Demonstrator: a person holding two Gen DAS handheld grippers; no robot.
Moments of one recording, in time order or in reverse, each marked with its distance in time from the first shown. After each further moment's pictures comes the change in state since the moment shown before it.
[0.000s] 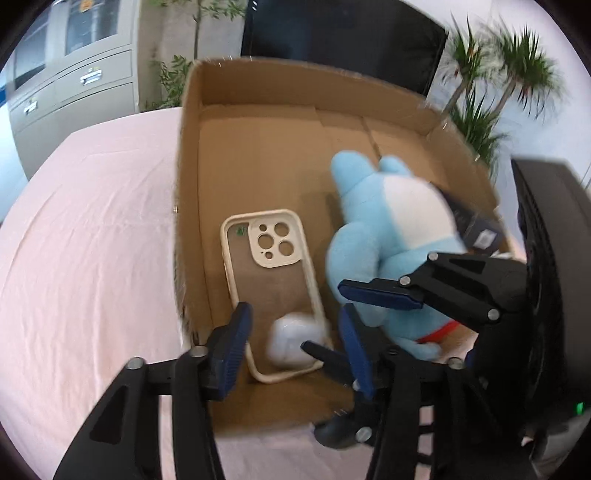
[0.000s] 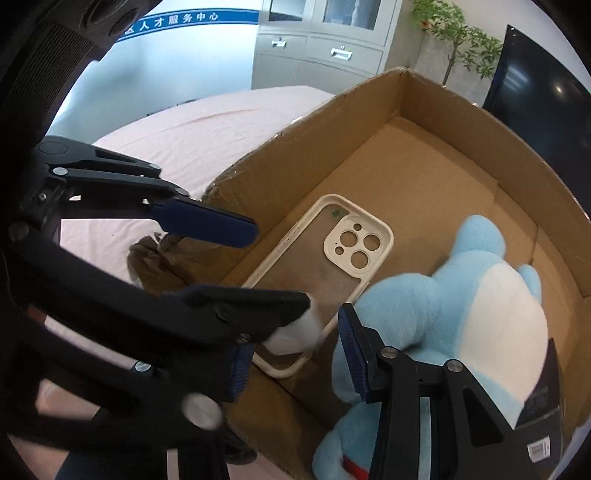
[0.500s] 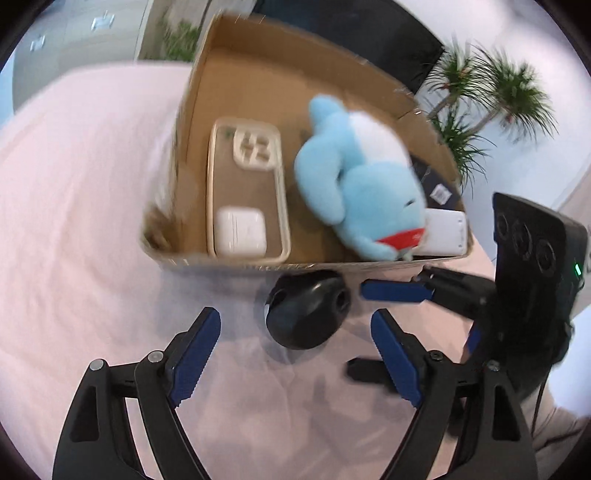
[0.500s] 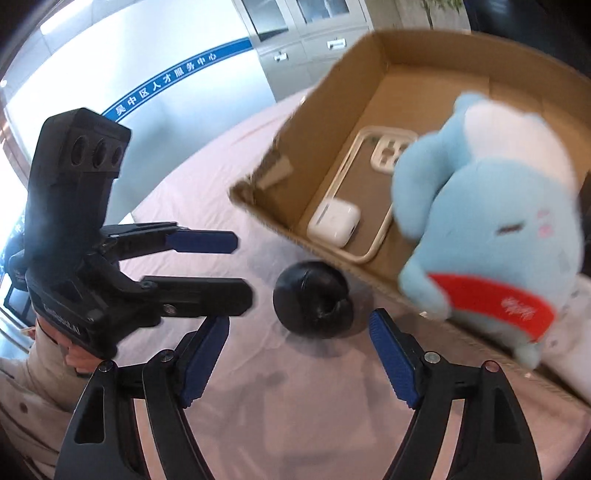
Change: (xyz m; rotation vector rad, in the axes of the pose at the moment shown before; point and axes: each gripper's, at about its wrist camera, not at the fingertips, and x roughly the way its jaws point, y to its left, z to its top) left arm 0.000 0.007 -0.083 -0.143 0.080 -0.154; right arm -0.030 -0.006 -0.081 0.274 -0.020 0.362
